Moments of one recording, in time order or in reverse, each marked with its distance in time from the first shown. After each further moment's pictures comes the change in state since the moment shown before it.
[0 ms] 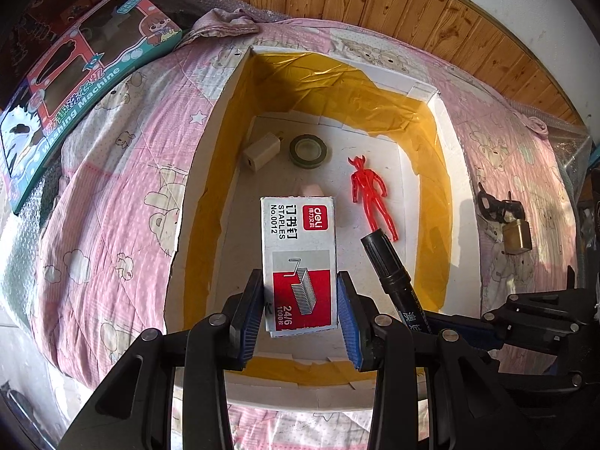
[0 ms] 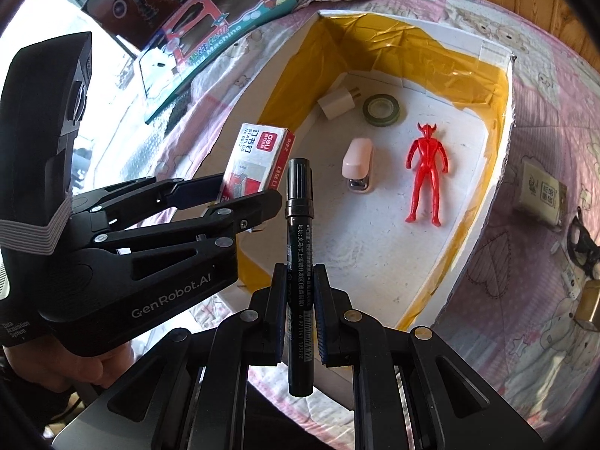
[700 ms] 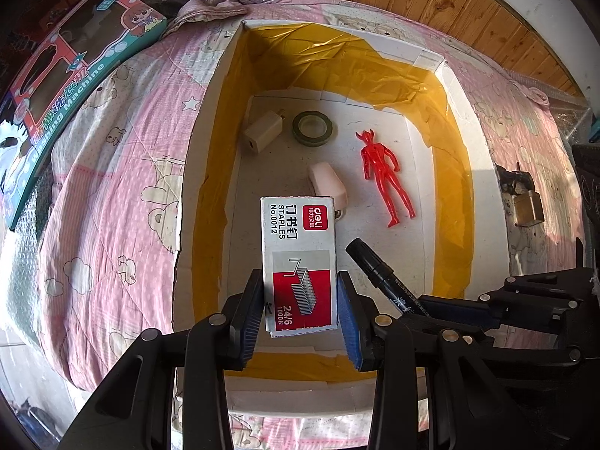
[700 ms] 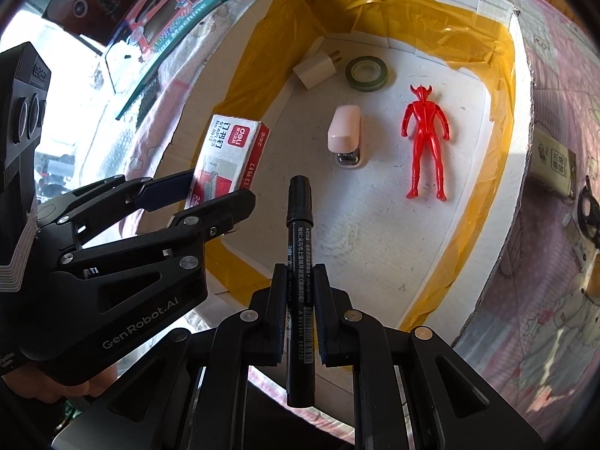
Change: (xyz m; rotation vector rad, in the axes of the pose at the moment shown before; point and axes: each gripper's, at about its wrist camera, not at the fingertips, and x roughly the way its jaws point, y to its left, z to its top) left arm 0.015 0.011 0.001 0.072 0.074 0.008; right arm 0.032 -0.006 0.010 0.091 0.098 -0.048
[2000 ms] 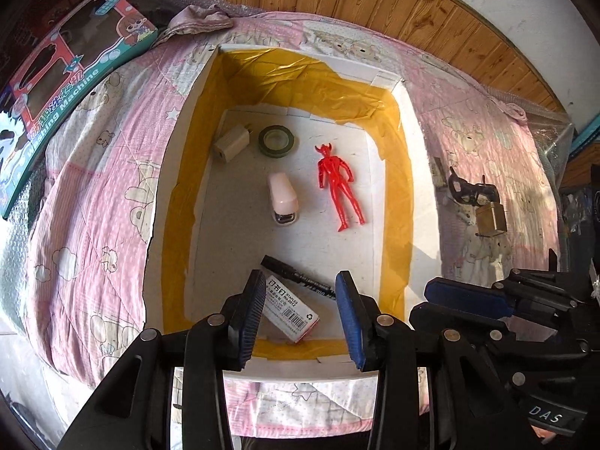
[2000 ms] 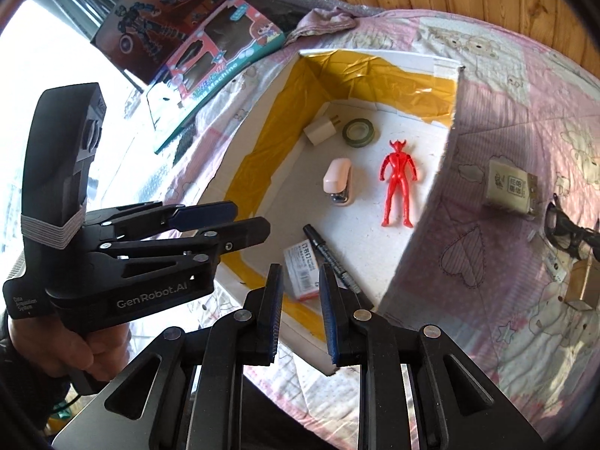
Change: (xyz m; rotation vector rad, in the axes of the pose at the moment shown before) left arm -0.039 -0.033 -0.008 -0.029 -0.041 -0.090; right arm -0.084 -0.028 -0.040 -0.028 -0.243 0.087
